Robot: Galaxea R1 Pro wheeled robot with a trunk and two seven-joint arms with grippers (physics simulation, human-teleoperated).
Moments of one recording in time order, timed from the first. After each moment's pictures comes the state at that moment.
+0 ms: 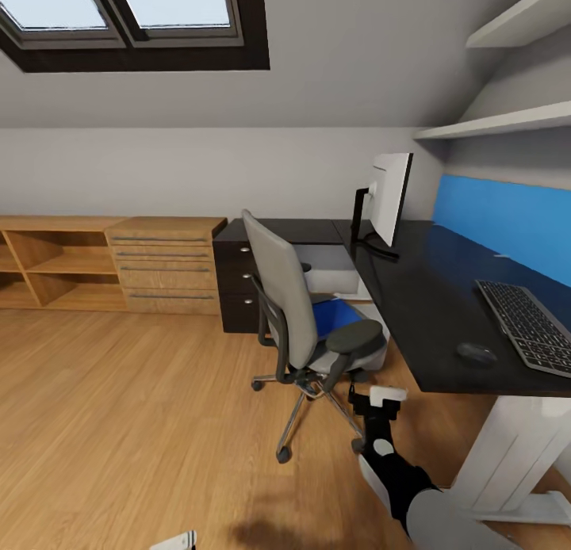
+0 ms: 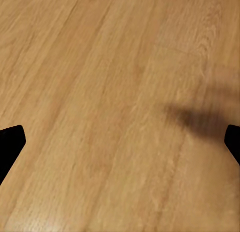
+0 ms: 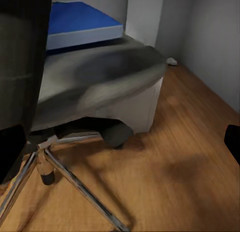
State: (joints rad) left arm -0.06 -0.07 0.00 -0.72 0.16 -0.08 0.26; right arm -0.64 0.07 0.16 -0.38 -0.05 -0.41 -0.39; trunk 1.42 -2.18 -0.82
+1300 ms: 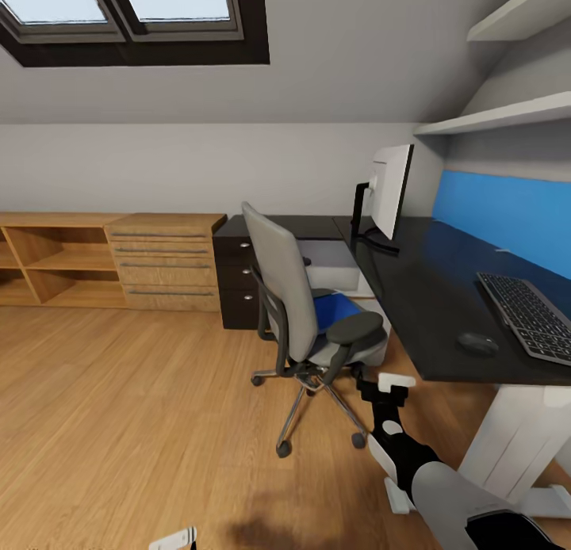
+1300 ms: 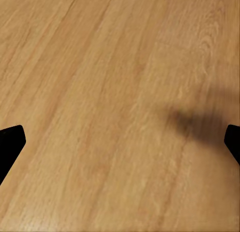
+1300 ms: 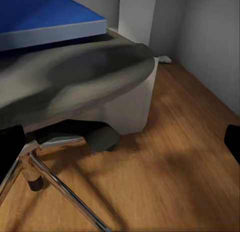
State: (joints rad) left arm -0.06 -0.07 0.00 -0.73 0.17 -0.08 0.26; right arm -0.75 0.03 0.15 -0.27 -0.10 -0.41 -0.34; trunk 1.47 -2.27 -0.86
